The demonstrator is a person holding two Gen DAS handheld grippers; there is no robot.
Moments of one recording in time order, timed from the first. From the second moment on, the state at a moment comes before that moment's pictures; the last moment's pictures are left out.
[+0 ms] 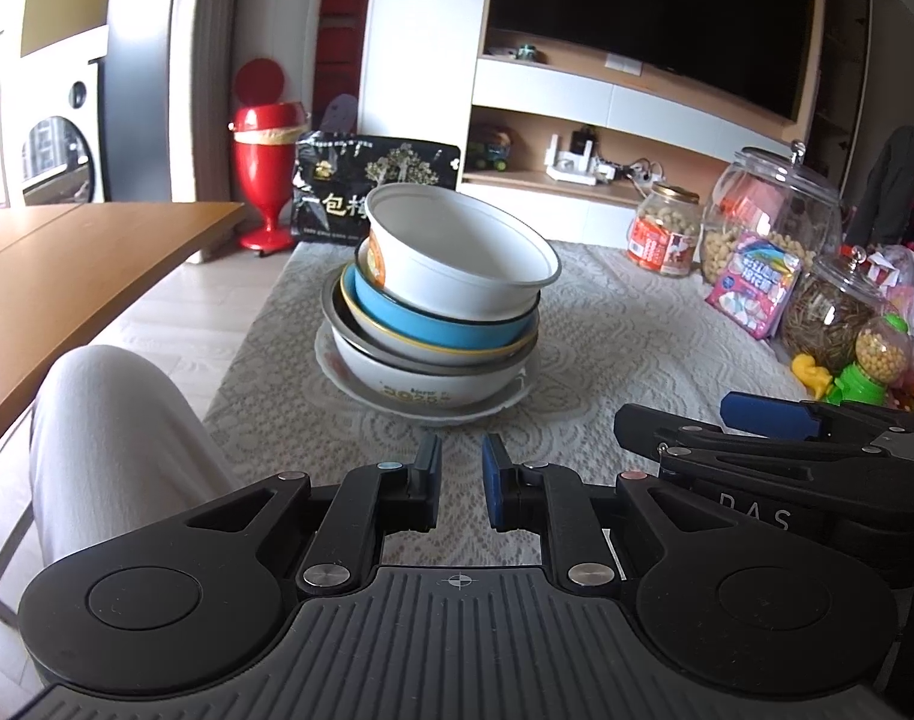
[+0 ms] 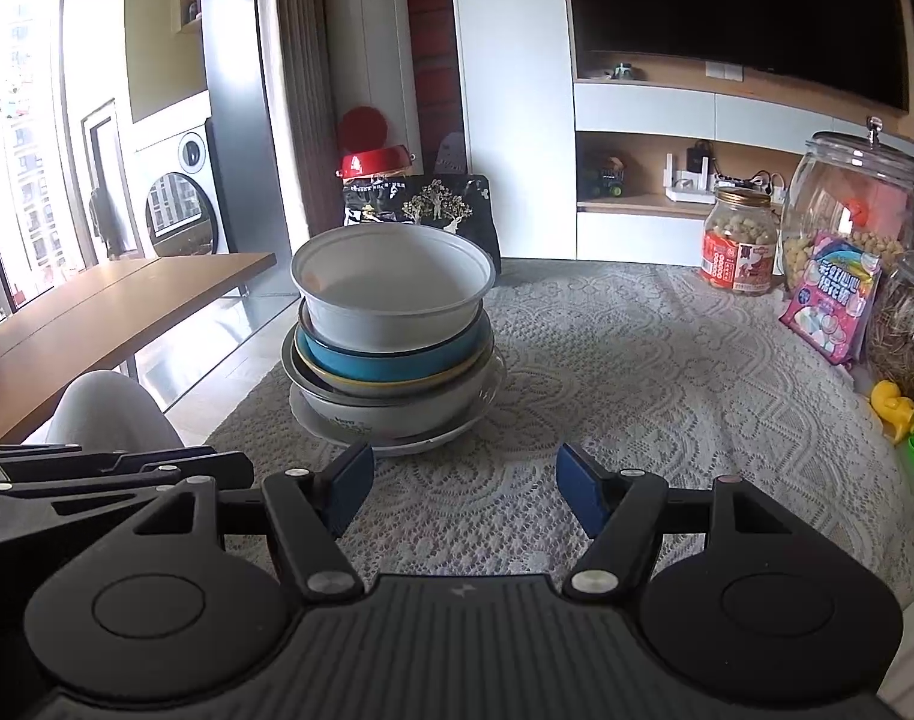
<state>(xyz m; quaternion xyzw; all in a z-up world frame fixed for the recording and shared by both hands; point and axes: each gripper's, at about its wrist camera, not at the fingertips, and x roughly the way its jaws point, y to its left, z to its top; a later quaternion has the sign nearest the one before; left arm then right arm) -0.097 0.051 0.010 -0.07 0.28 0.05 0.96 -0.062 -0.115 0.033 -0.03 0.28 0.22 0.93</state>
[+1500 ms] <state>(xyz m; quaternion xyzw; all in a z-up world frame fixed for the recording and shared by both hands) -0.096 0.052 0.010 -0.07 0.28 0.05 0.95 -0.062 -0.114 0.032 -0.03 0.29 0.22 0.93</state>
